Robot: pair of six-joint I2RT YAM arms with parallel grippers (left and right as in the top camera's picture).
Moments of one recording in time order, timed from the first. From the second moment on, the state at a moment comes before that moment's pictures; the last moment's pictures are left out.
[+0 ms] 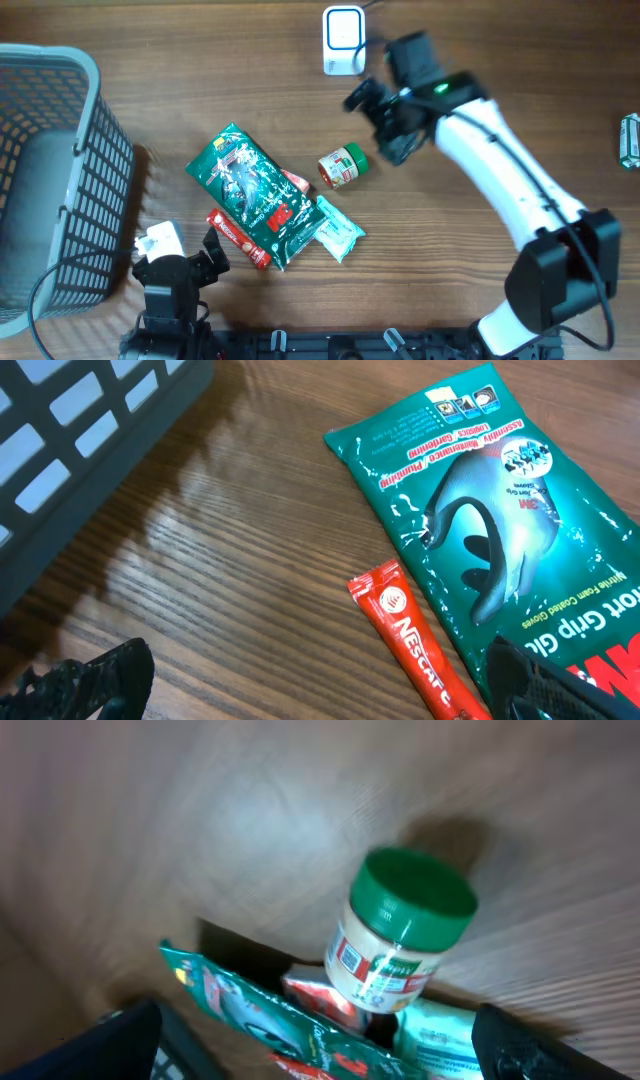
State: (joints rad) left arm -0.10 0.12 0.22 -0.78 -0.26 -0.36; right arm 0.43 1.77 1.44 -0.83 -0.26 1.21
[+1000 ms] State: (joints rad) left arm -0.10 0.12 0.22 -0.79 -0.26 -0.36; right arm 0.46 1.78 1.34 -0.50 0.13 0.67
